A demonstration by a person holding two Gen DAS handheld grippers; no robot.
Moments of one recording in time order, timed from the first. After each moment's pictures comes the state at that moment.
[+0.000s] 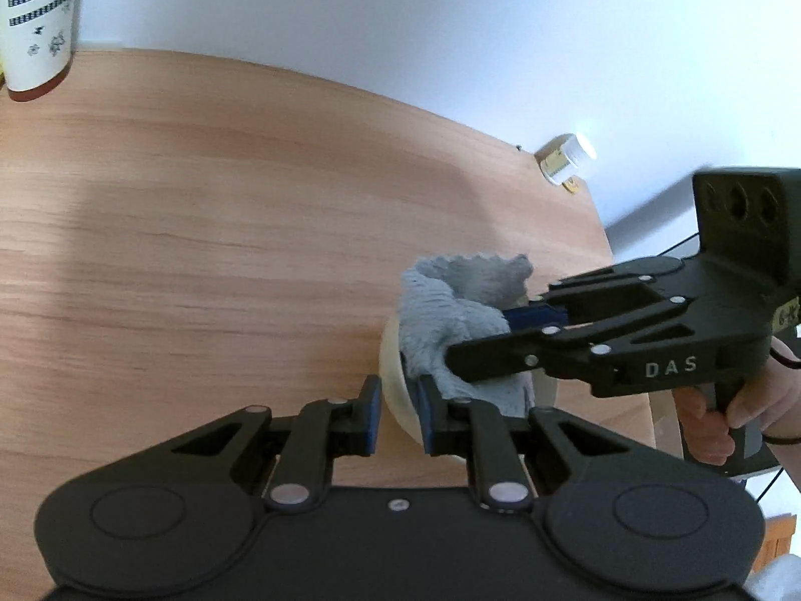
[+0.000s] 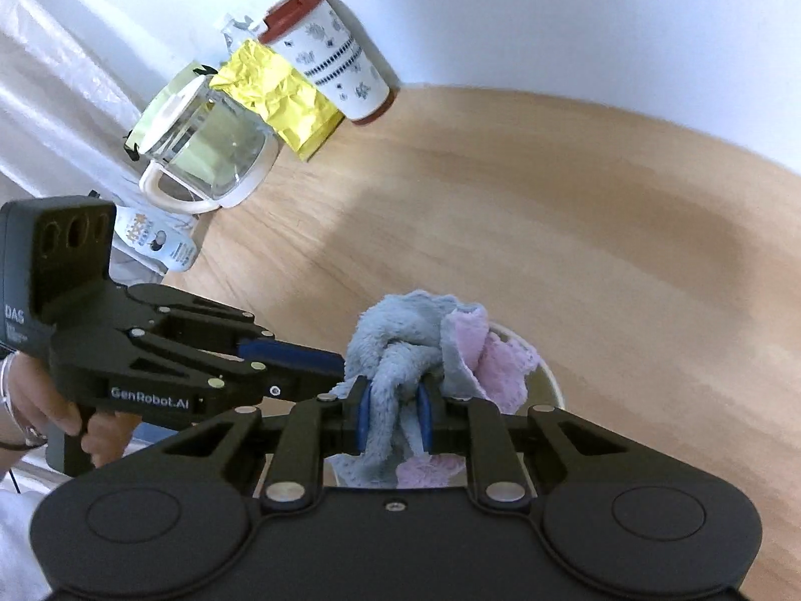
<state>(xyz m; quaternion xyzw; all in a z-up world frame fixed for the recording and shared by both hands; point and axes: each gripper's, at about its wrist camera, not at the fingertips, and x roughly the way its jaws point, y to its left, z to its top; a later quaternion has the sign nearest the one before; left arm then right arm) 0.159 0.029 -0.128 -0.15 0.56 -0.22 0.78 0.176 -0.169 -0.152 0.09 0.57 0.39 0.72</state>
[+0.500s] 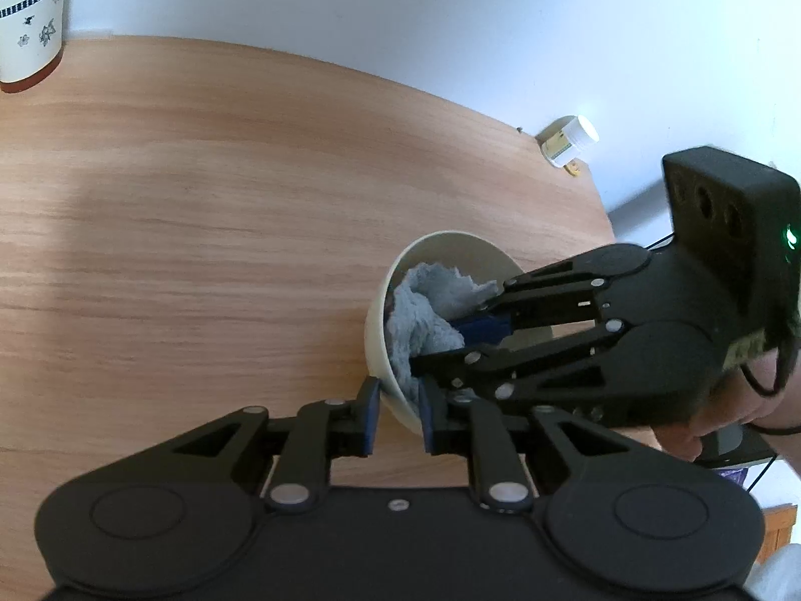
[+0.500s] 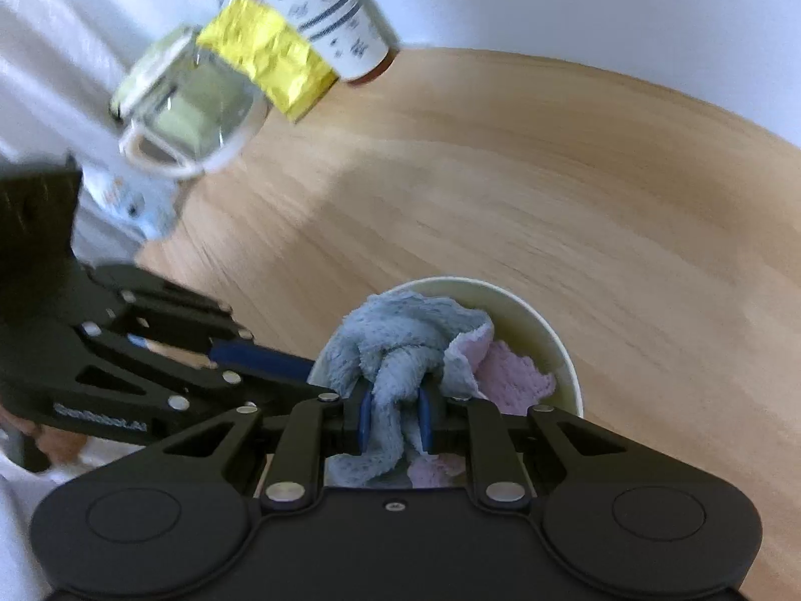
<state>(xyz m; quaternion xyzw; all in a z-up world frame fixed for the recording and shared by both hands) 0.156 0.020 -0.133 -0.13 0.57 -0.22 0.78 0.165 -0.135 -0.168 0.00 0.58 0.39 0.72</state>
